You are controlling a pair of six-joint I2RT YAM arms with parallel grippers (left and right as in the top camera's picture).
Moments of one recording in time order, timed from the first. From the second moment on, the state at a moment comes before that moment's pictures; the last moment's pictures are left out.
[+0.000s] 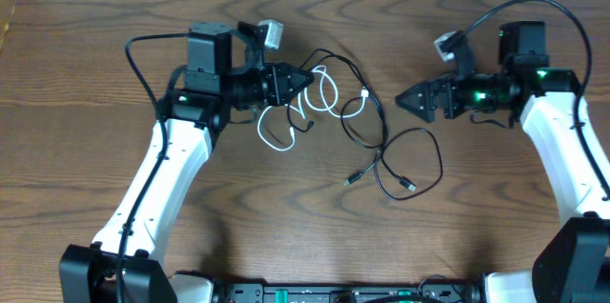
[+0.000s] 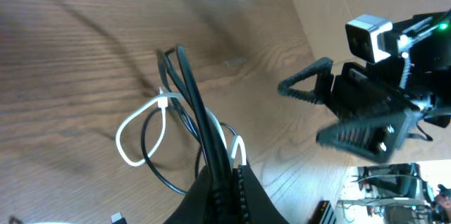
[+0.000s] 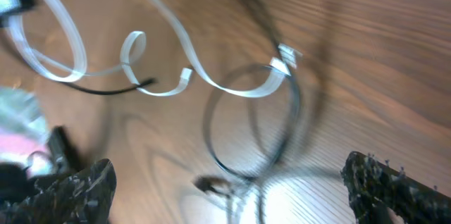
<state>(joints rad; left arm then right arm) -0.19 1.48 1.12 -0.32 0.82 -0.39 0.00 1.60 1.23 -0.78 -0.84 -0.24</state>
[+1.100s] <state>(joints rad) -0.35 1.48 1.12 -0.18 0.76 -0.51 0.26 1.60 1.23 -0.53 -0.68 -0.02</state>
